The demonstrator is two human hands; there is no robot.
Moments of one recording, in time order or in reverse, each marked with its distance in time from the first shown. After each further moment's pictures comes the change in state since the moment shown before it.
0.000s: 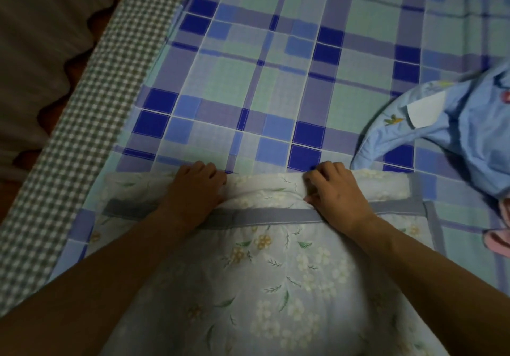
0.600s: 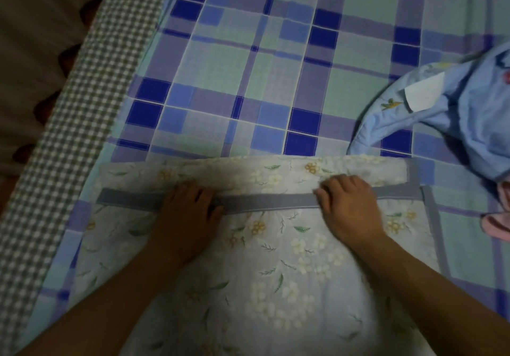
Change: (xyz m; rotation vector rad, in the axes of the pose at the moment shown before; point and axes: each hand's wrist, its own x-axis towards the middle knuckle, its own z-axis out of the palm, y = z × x) left_hand -0.064 0.041 -0.001 -0.214 0.058 -0.224; right_hand -0.053 -0.012 -0.004 -0.031 0.078 0.206
